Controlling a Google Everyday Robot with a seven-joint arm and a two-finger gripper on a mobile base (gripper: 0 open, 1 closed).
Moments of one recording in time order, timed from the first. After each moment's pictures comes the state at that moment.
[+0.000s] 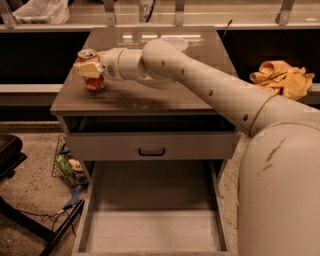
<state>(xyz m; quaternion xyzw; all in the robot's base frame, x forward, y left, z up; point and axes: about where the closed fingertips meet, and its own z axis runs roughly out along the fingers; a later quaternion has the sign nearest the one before) 0.733 0.217 0.894 -0.41 0.65 0.36 0.53</state>
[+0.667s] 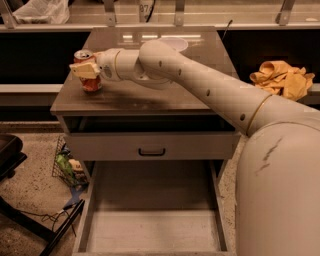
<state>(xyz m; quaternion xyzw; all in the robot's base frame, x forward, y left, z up) 0.730 0.223 0.893 -0.41 0.64 0.36 0.53</state>
